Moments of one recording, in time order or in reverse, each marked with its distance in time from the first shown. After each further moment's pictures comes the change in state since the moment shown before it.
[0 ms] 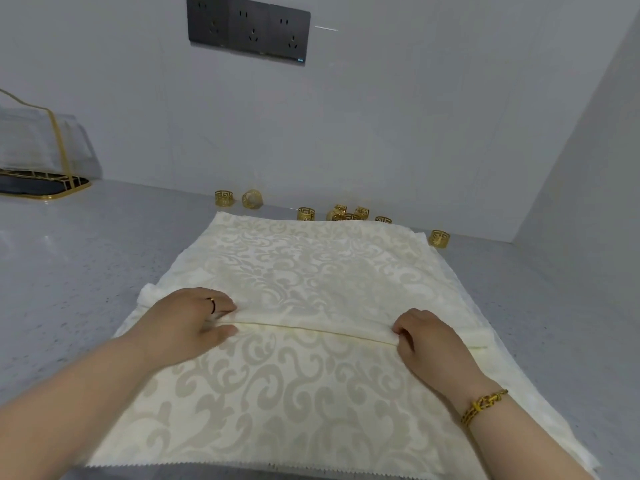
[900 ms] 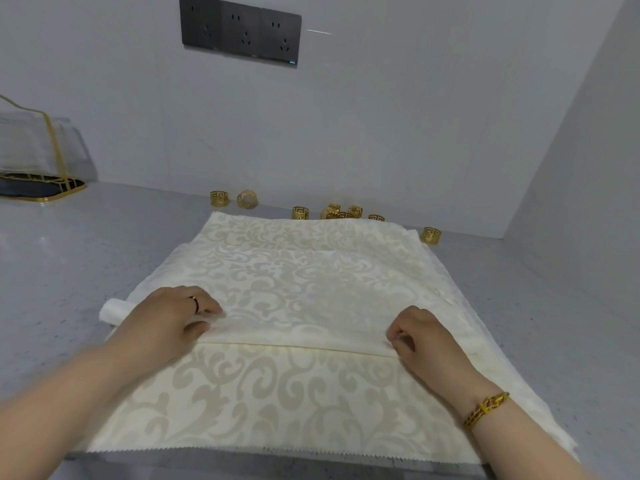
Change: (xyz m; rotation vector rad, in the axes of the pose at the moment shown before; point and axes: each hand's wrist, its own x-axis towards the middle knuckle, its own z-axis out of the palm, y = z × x) left_hand -0.017 -0.006 -0.003 0.000 0.076 -0.005; right_hand -0.016 -0.007 -0.014 0.181 -0.055 0.020
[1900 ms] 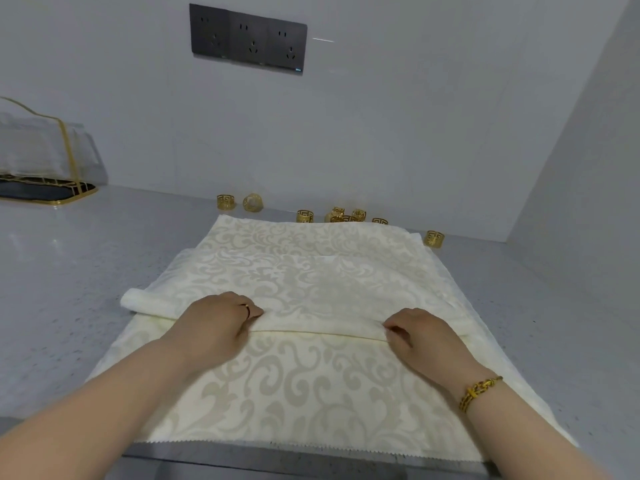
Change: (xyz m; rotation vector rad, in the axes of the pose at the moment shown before) left_hand 0.020 0.046 0.011 0.158 -0.192 -0.024; right_hand 0.010 0.003 -0.001 -0.167 -0.053 -0.042
